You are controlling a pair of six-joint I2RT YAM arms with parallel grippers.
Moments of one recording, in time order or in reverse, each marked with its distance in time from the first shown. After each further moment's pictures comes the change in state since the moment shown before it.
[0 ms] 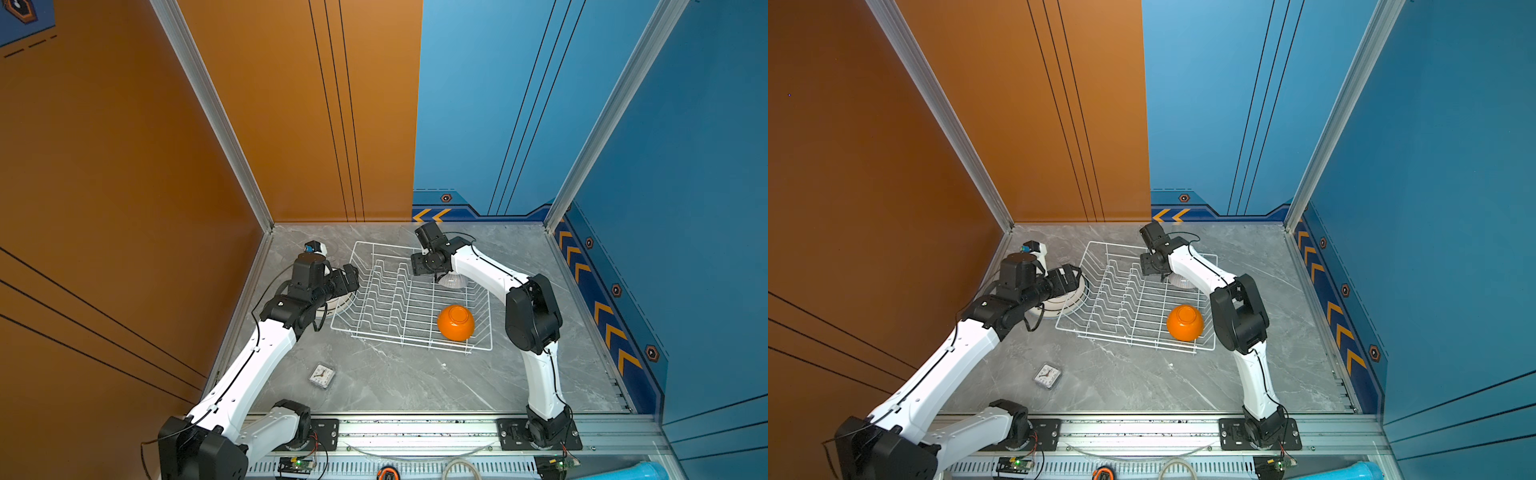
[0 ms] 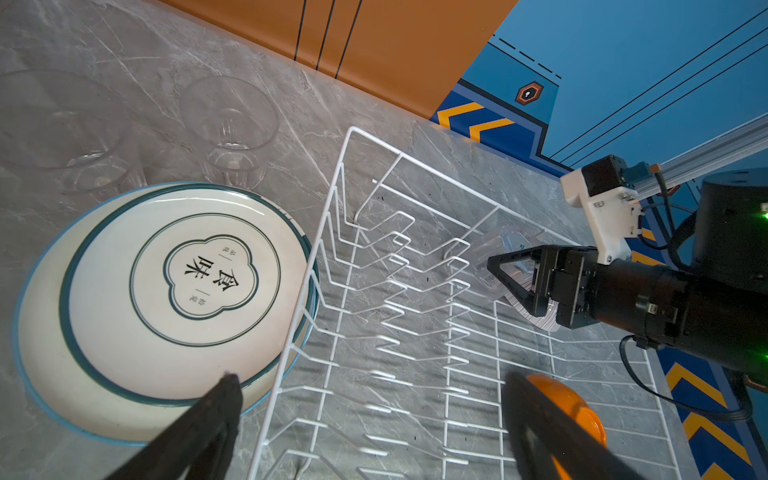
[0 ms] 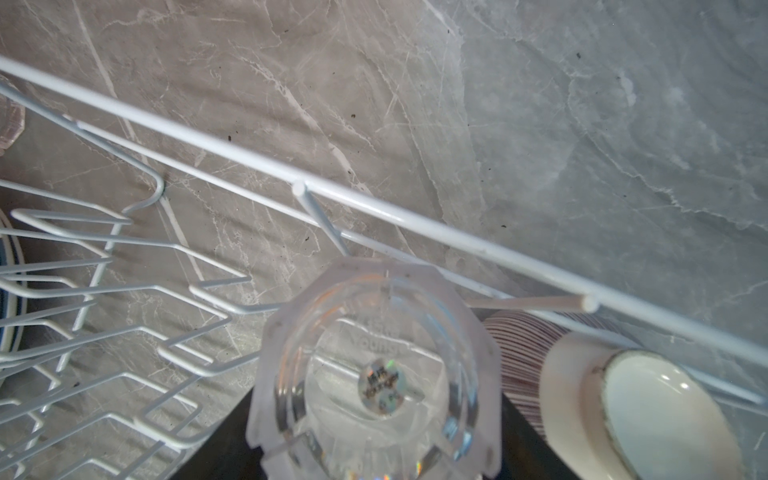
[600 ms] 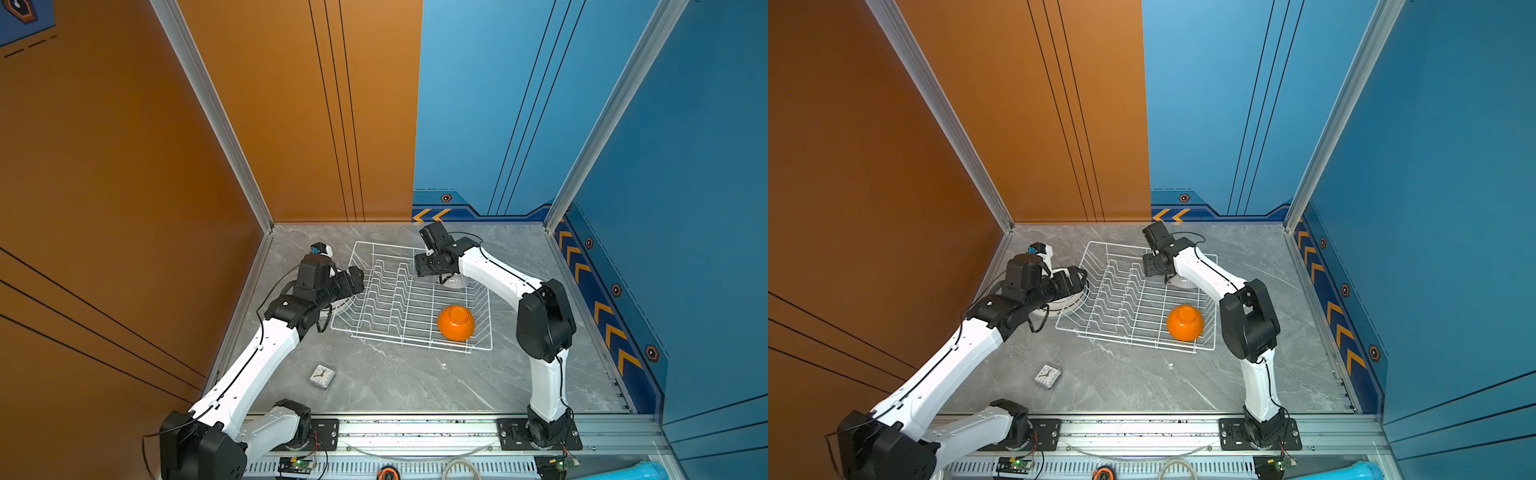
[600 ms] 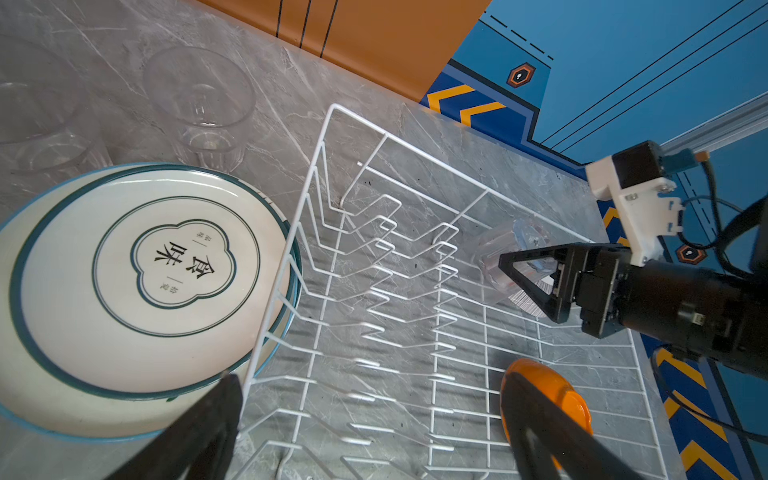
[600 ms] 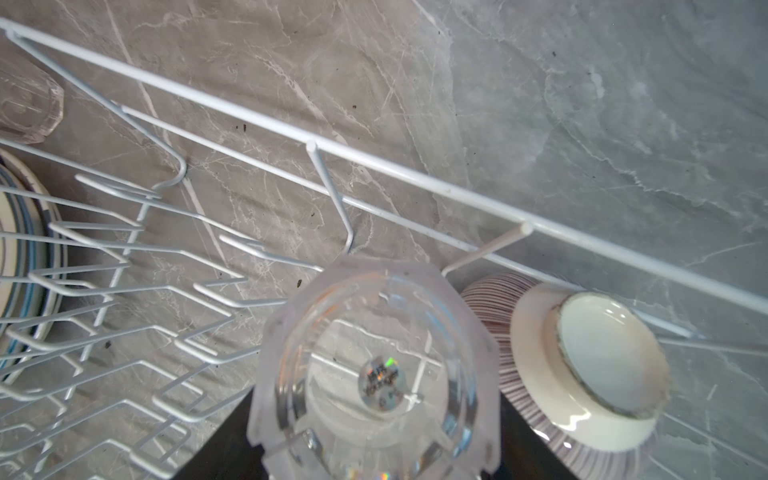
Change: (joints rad) left arm -0.035 0.010 -0.007 0.006 0.010 -0.028; right arm 0.005 -0.130 -0.092 -0.011 -0.002 0.001
